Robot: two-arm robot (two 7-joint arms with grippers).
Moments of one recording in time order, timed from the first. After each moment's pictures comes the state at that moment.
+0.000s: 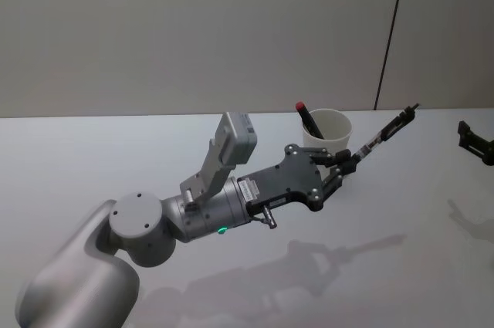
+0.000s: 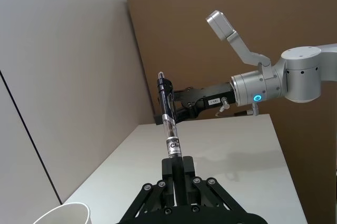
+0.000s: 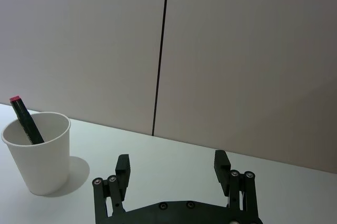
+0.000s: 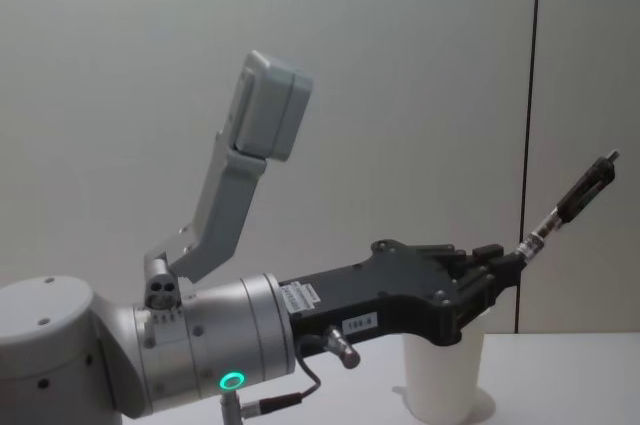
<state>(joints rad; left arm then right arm) -0.48 0.17 0.46 -1.06 -0.33 -0.31 -0.91 0.16 0.27 0.08 -1.39 0.11 0.03 0.36</state>
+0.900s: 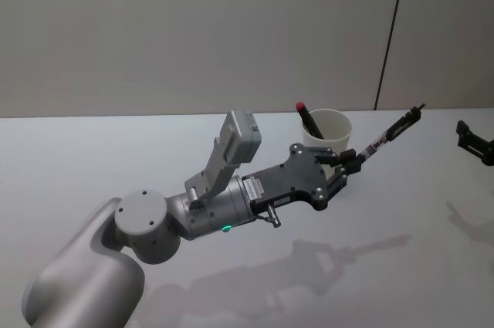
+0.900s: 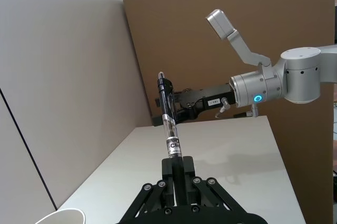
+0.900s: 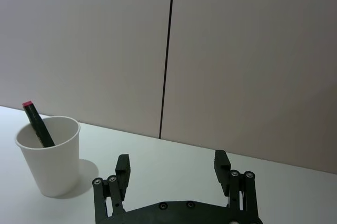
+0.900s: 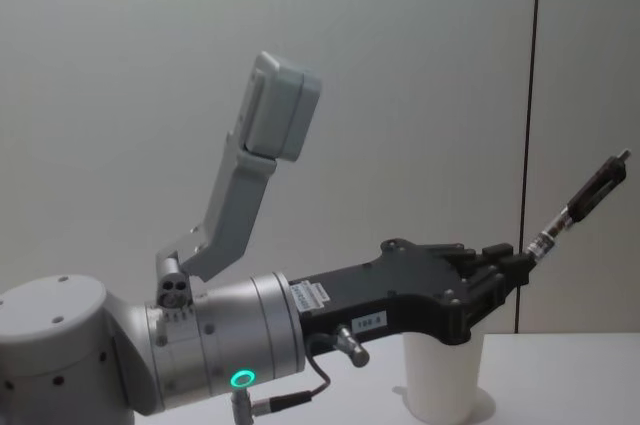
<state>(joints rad) -0.50 0.15 0.46 -1.03 -0.33 -0.33 -0.92 0.15 0.28 0.08 -1.41 0.13 0.02 0.38</state>
